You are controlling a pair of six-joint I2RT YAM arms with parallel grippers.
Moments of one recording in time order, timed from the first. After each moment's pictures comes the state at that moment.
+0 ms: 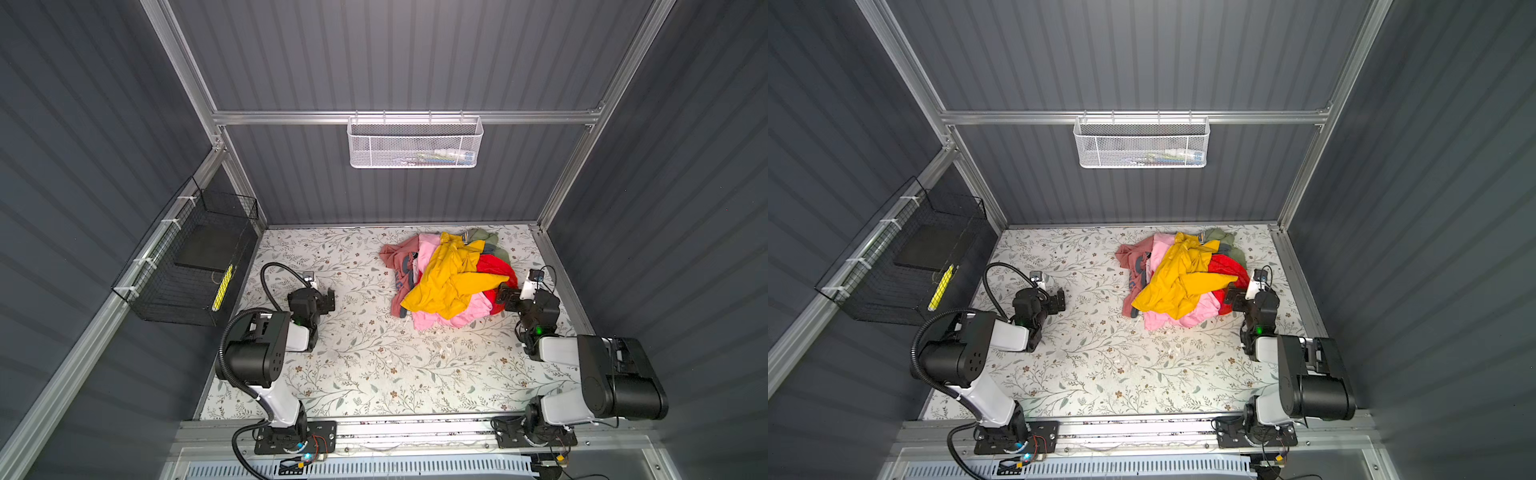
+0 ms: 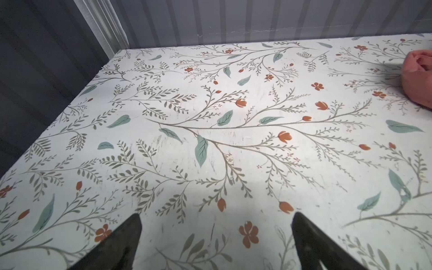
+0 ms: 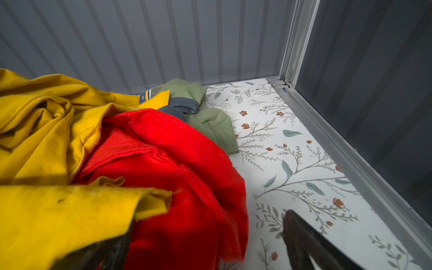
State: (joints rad) left arm -0.09 1.72 0.47 0.82 -0.16 0.02; right arm -0.08 1.46 0.32 0.88 -0.03 0.06
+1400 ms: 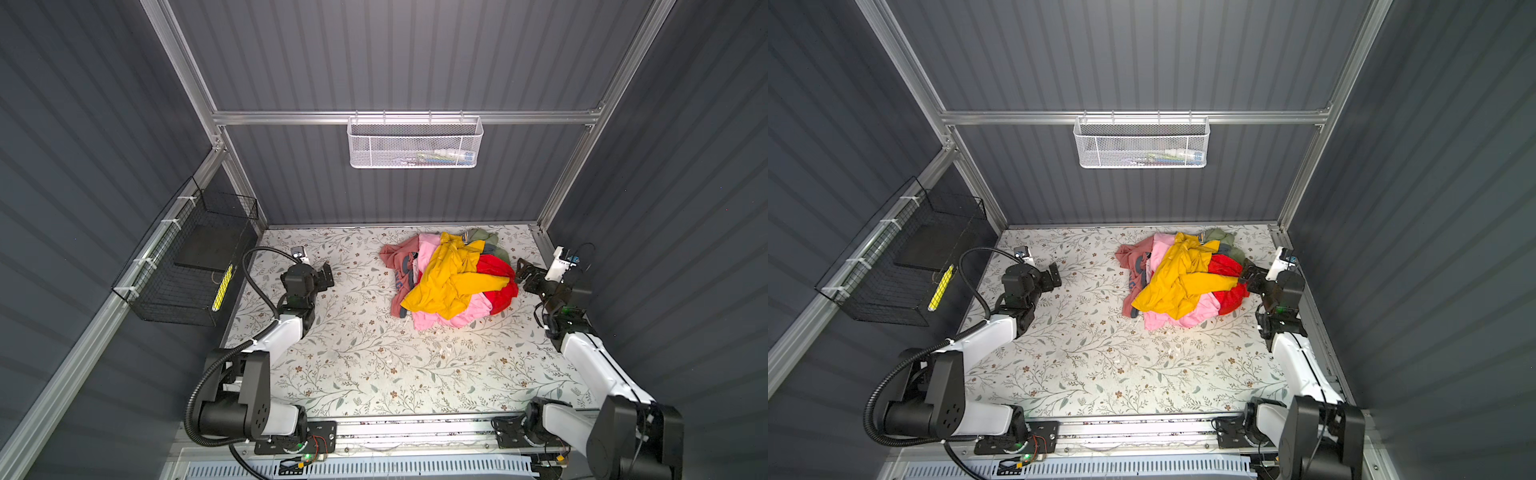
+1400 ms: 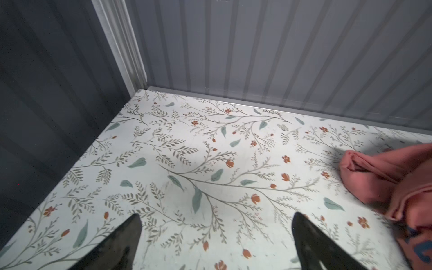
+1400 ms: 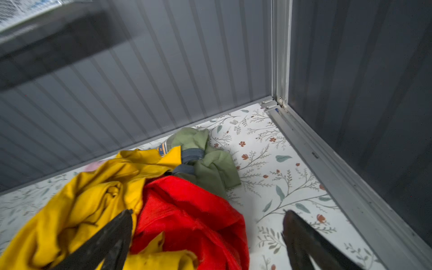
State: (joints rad) left arm -0.18 1.40 0.67 0.34 -0.23 -0.16; right arm -0.19 1.07 0.58 0.24 -0.15 0.28
